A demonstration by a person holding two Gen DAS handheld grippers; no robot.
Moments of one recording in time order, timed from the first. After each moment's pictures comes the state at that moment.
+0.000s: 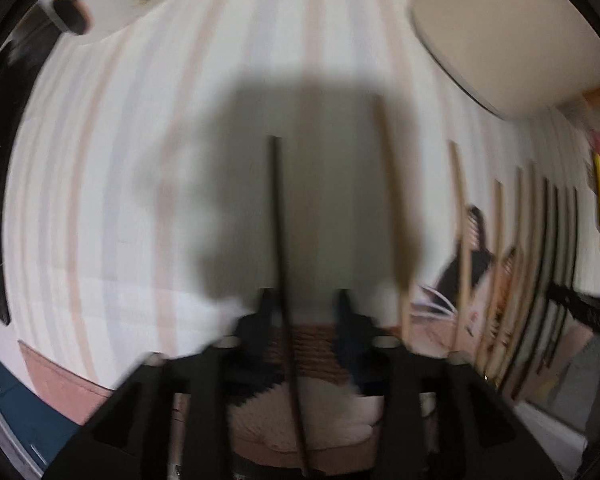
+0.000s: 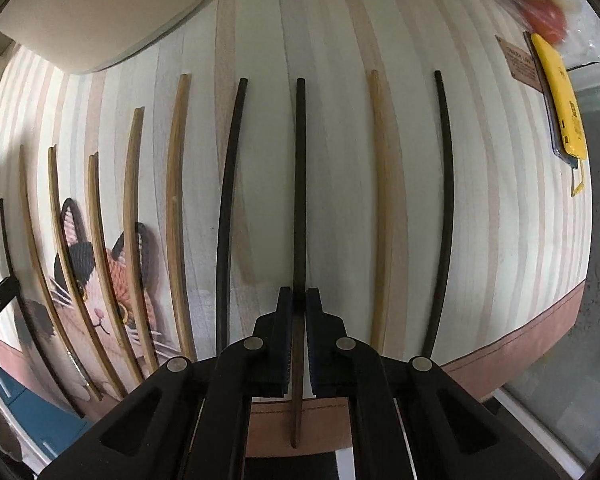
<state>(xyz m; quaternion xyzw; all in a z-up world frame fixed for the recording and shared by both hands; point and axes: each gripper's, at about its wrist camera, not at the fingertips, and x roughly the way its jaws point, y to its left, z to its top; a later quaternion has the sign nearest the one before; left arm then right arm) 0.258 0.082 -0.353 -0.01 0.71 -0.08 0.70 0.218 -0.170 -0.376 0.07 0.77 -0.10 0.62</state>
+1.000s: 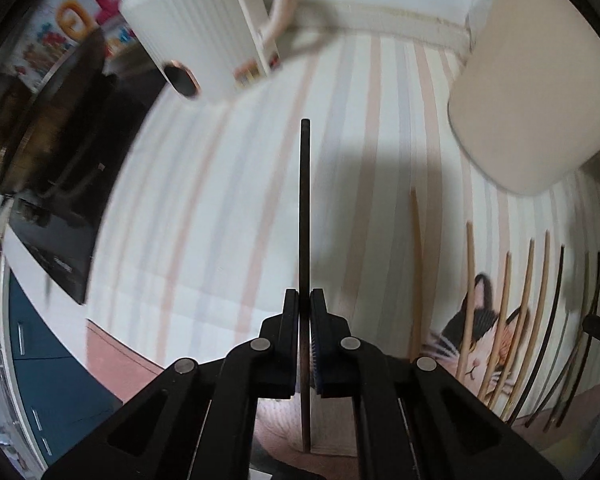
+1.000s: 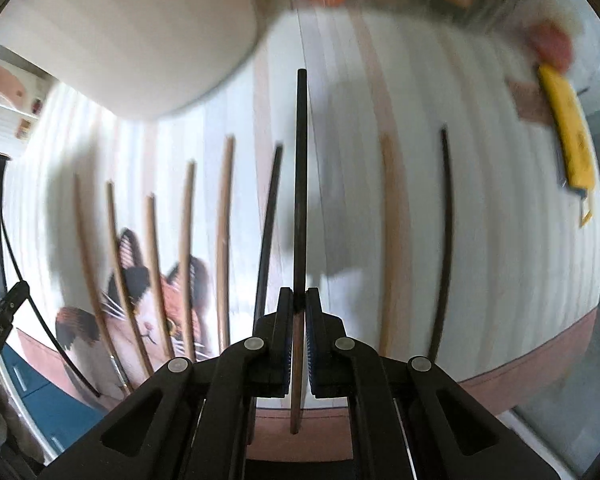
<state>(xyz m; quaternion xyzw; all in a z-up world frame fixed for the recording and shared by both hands) 0.191 0.086 -0.277 0.02 0.61 0.08 0.79 0.254 -0.191 -0.333 0.11 0.72 -0.05 0.68</state>
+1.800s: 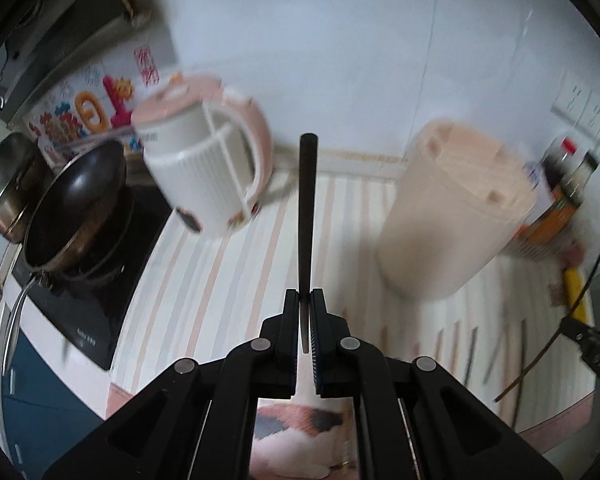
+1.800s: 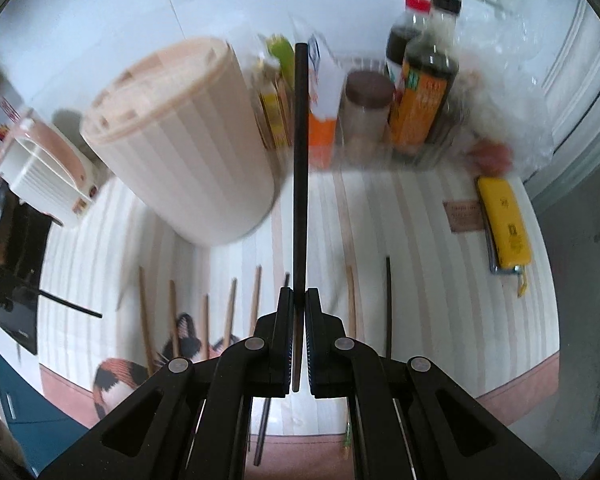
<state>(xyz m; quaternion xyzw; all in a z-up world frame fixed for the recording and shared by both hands) 0.248 0.041 -0.137 0.00 0.47 0.03 0.88 0.261 -0.200 -0.205 0.10 0.58 -0.06 0.80</state>
